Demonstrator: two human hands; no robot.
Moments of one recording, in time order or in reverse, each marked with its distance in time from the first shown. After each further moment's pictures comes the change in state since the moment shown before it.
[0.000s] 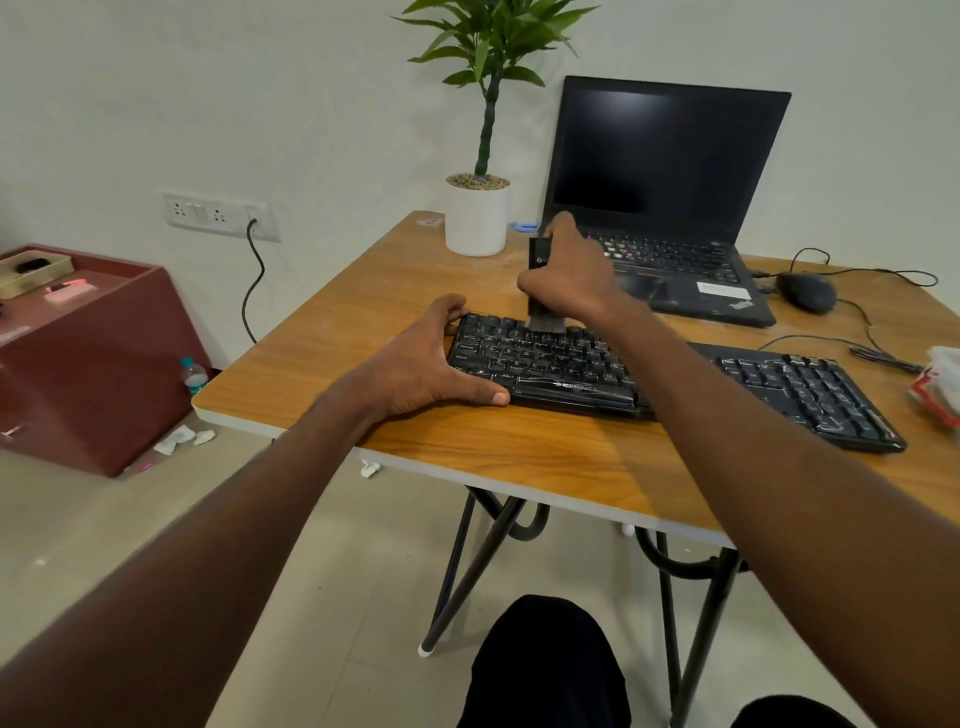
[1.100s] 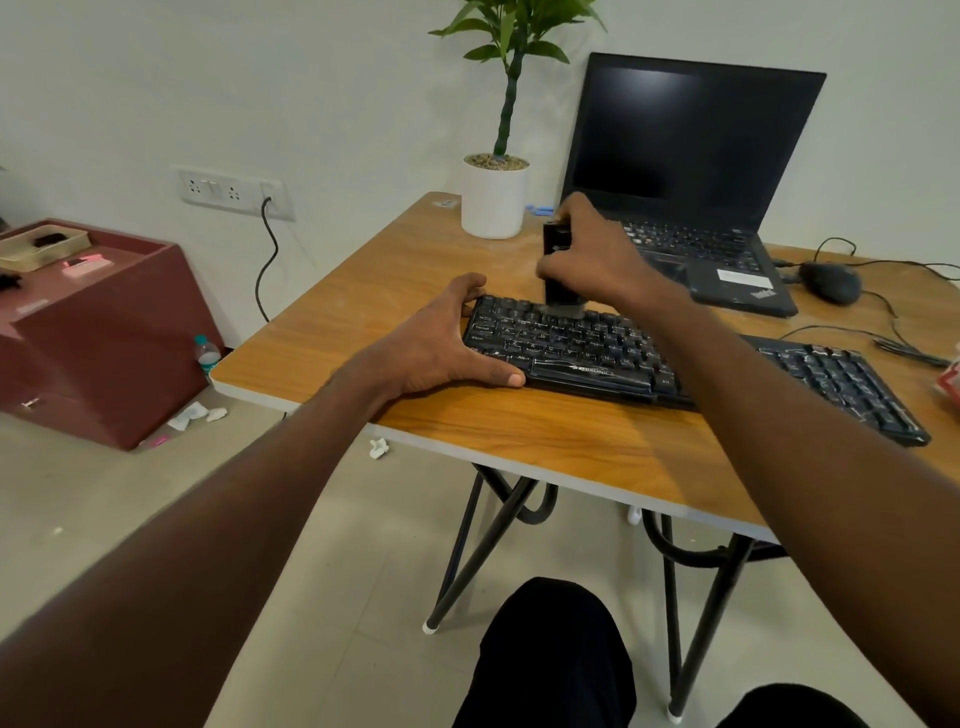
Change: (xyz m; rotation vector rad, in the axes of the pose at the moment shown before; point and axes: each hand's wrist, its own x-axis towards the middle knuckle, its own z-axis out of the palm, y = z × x) left_hand -0.002 0.003 -0.001 -0.005 0.002 0.001; right_hand -0.003 0.003 -0.009 -0.016 -0.087 -0.118
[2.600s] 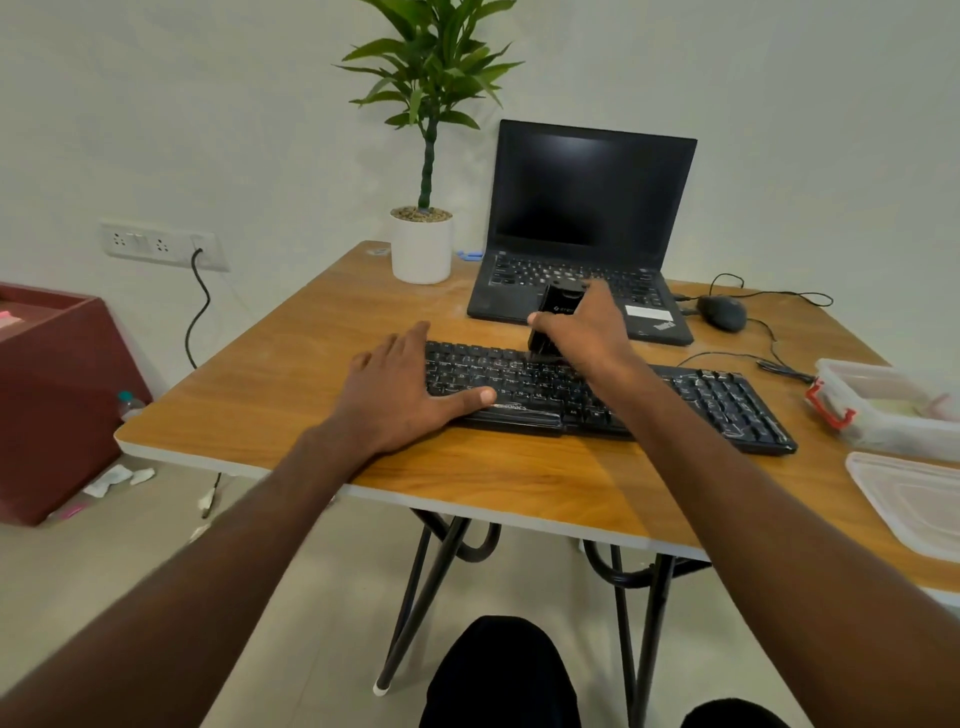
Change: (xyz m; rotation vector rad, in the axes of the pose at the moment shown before) left_hand 0.005 0.029 0.045 0.607 0.233 0.040; right_hand -0.066 0.048 -0.030 0.495 0.267 0.274
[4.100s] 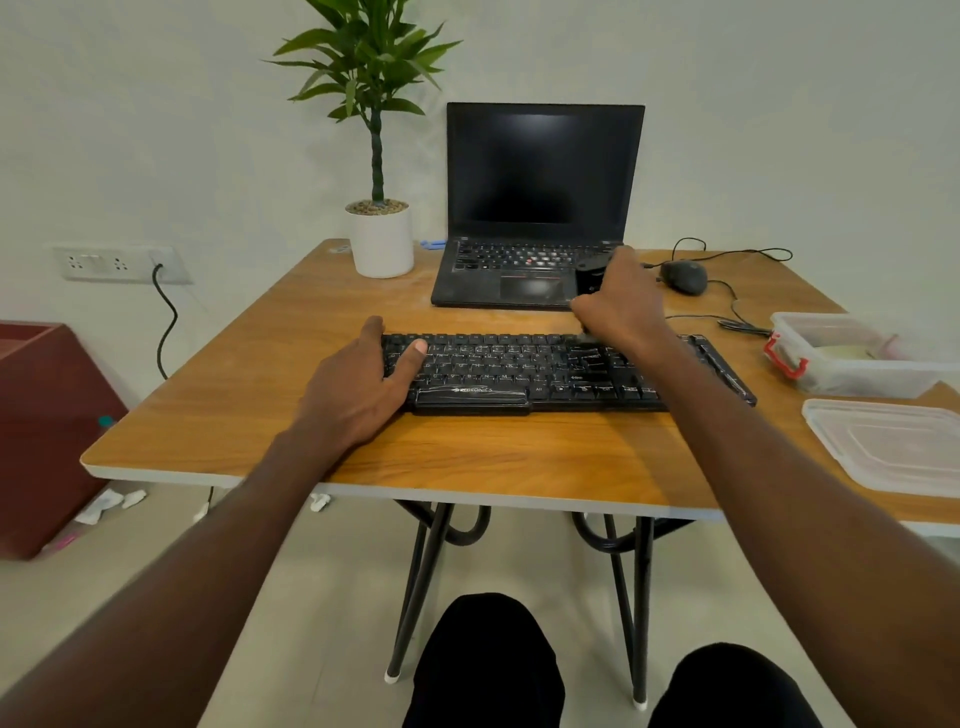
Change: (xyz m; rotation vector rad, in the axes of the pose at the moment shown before) left_hand -0.001 0.000 0.002 -0.124 0.101 -0.016; right_hand 0.016 0.026 -0.063 -0.332 0.165 -0.003
